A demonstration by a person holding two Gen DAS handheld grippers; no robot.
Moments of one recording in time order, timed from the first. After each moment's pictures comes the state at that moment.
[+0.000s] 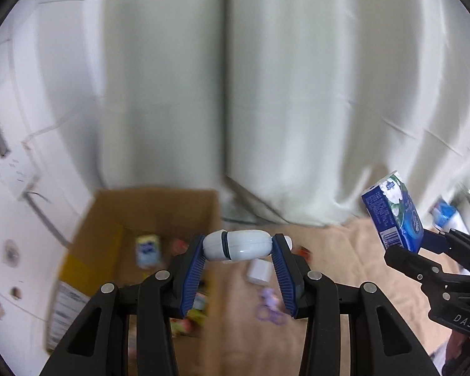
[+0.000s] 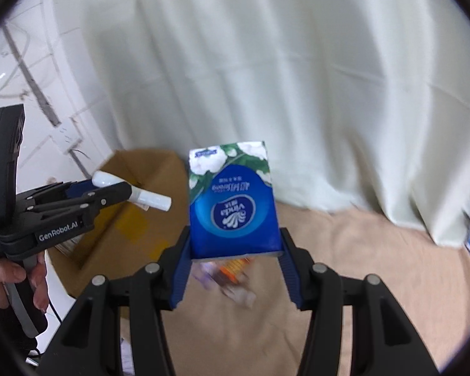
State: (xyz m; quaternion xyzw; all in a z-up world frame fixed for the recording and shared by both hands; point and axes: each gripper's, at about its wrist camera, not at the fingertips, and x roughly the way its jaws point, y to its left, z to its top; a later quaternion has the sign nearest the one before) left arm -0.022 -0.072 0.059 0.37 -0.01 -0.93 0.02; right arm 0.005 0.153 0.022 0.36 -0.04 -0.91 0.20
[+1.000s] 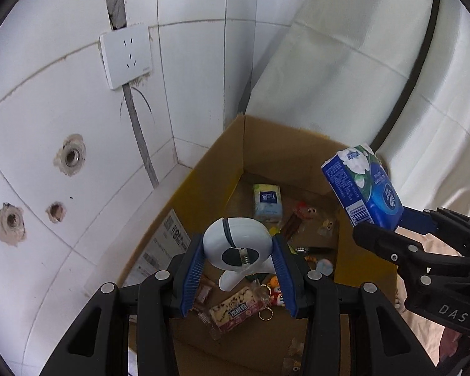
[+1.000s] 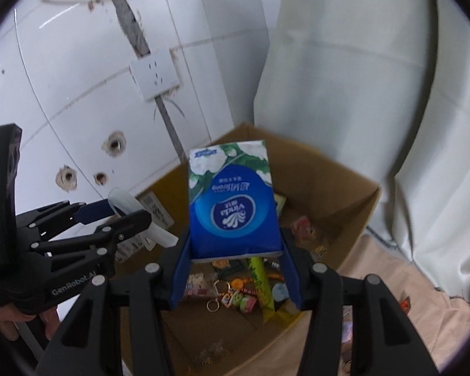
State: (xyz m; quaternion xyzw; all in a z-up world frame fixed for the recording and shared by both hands) left arm 0.025 -0.254 -0.015 0.41 0.10 -0.89 0.16; right arm -0.043 -0.100 0.002 0.39 0.07 -0.83 0.38
